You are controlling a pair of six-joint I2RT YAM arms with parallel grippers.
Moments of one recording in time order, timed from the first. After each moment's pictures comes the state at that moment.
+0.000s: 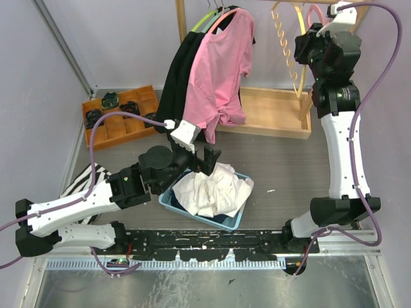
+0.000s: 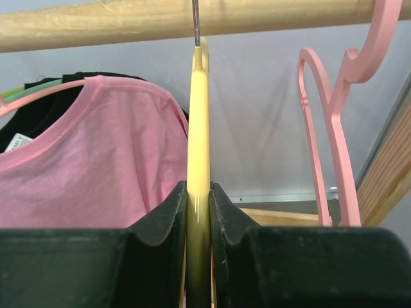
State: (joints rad) left arm -1.22 1.10 1.12 -0.11 -0.55 -0.16; right arm 0.06 1.49 1.93 -0.35 0.02 0.14
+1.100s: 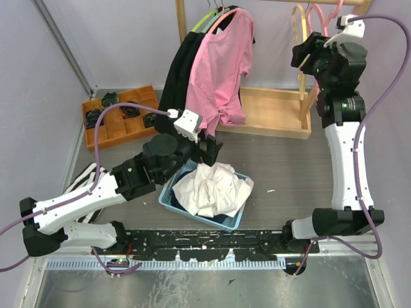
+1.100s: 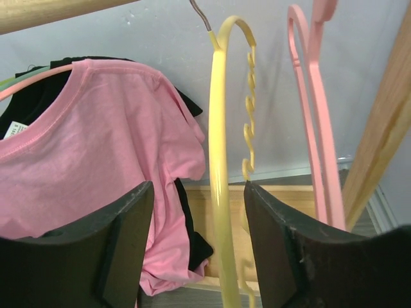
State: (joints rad) left arm -1.14 1.17 1.20 -0.14 -0.48 -0.17; right arm 0.00 1.42 1.81 -0.36 -0.02 0.25
